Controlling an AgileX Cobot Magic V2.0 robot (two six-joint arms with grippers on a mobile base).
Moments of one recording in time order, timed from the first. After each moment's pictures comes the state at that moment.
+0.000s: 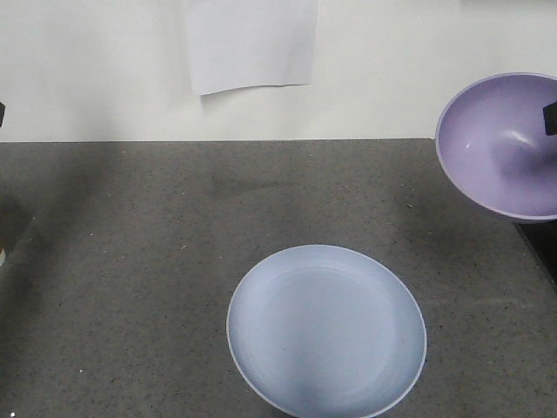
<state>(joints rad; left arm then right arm) 0.01 1.41 -1.54 0.03 1.19 -0.04 0.04 1.20 -1.44 -0.02 1.17 0.03</state>
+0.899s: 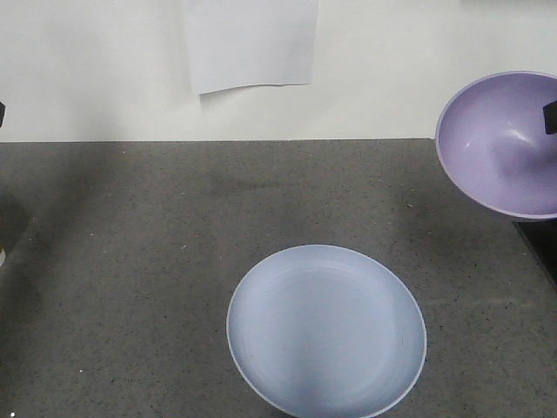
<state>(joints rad) 0.01 1.41 -1.54 0.03 1.19 -0.04 0.04 1.20 -1.44 -0.02 1.17 0.03</state>
